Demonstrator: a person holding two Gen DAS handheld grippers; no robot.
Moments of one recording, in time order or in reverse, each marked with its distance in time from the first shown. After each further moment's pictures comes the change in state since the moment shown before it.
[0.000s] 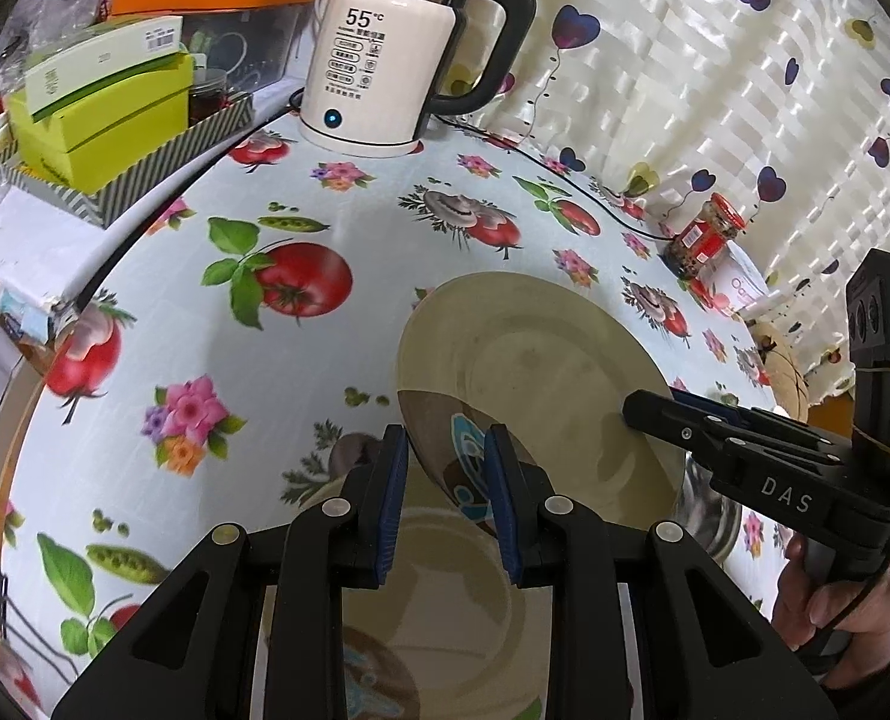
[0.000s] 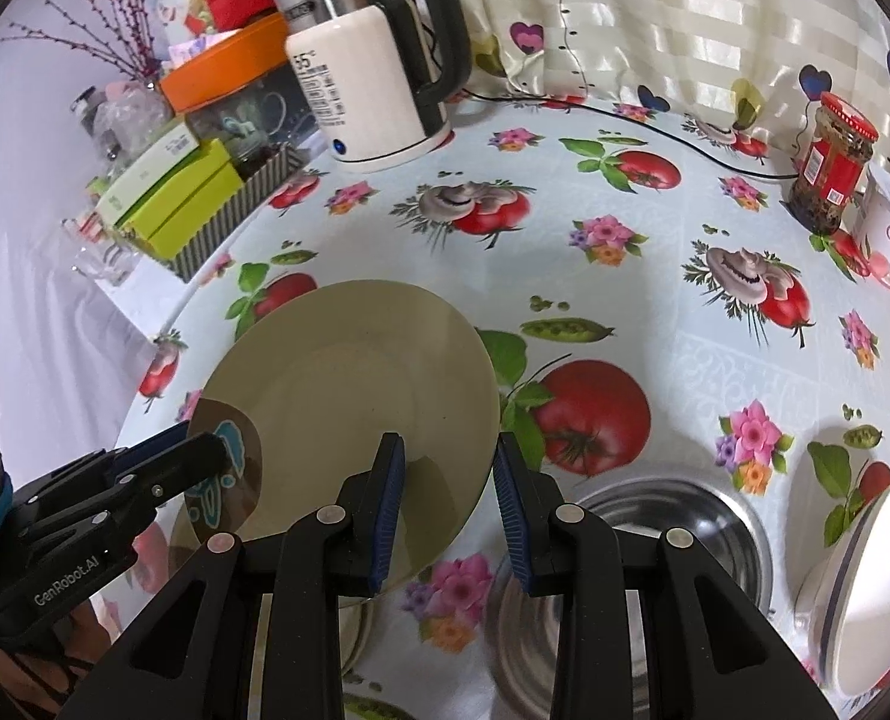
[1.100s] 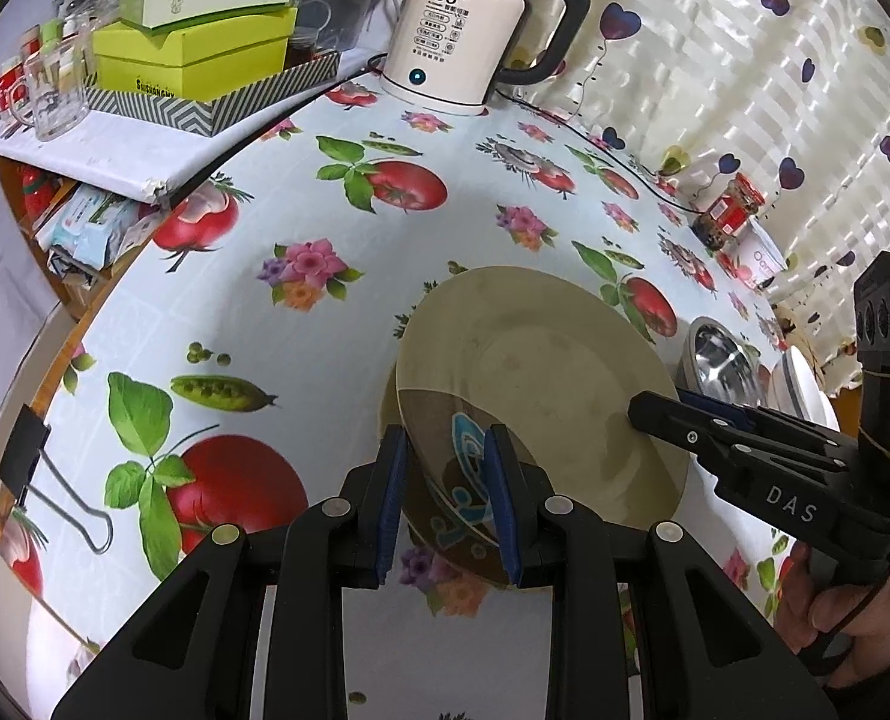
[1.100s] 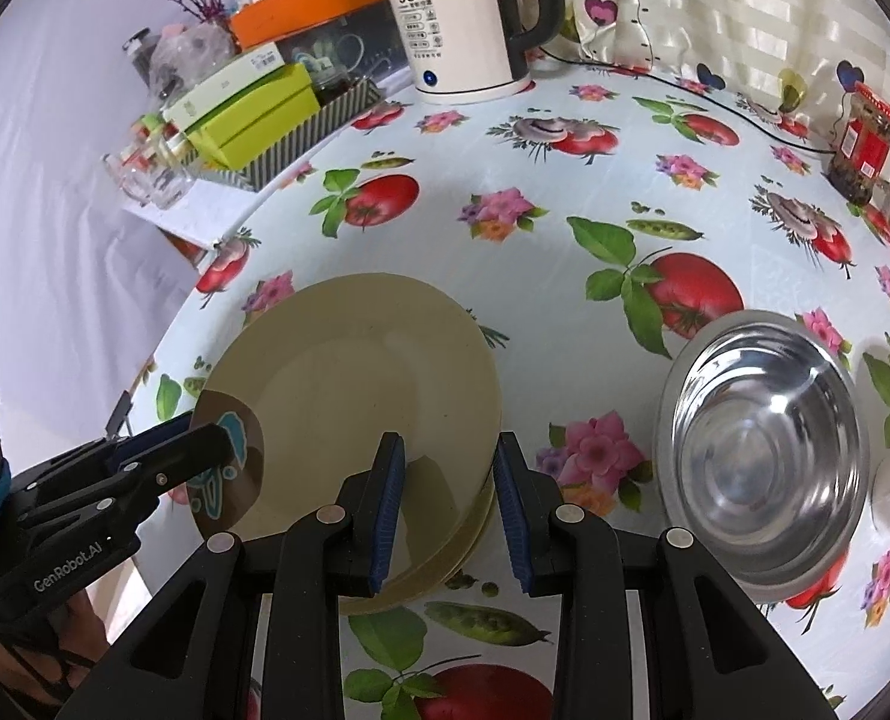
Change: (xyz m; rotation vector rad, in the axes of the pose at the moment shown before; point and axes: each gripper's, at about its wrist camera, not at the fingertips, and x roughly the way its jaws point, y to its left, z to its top) left arm -0.039 0.039 -0.074 -0.055 0.020 0.061; right arm 0.001 0.061 -0.070 -0.071 0.041 0.044
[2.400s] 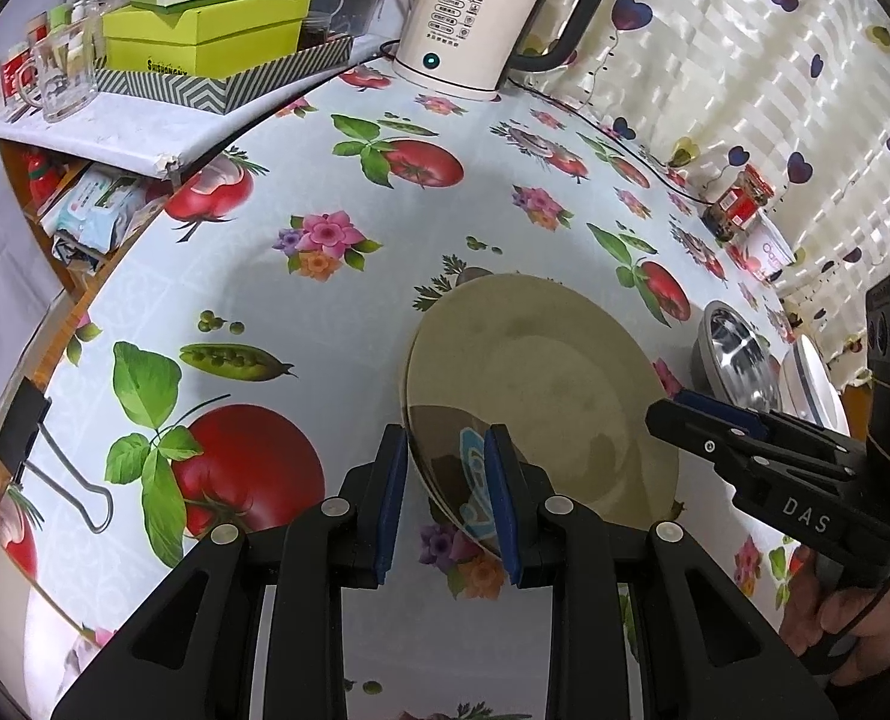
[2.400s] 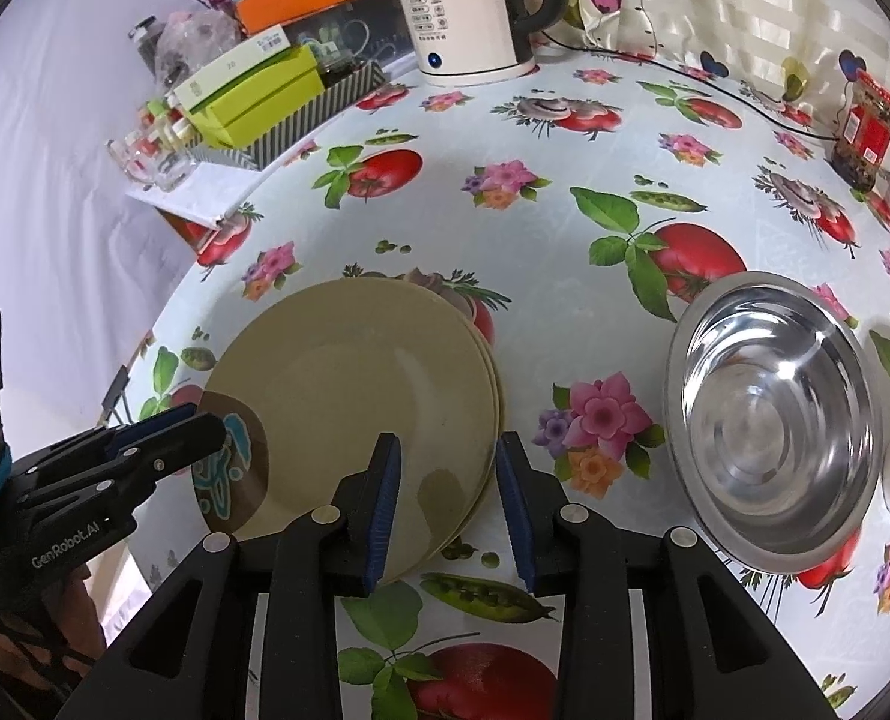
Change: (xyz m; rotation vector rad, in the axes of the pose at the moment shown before) left arm 0.005 0.010 -0.010 -0.014 0.015 0.009; right arm 0.003 -0.001 -0.015 -0.013 0.015 0.007
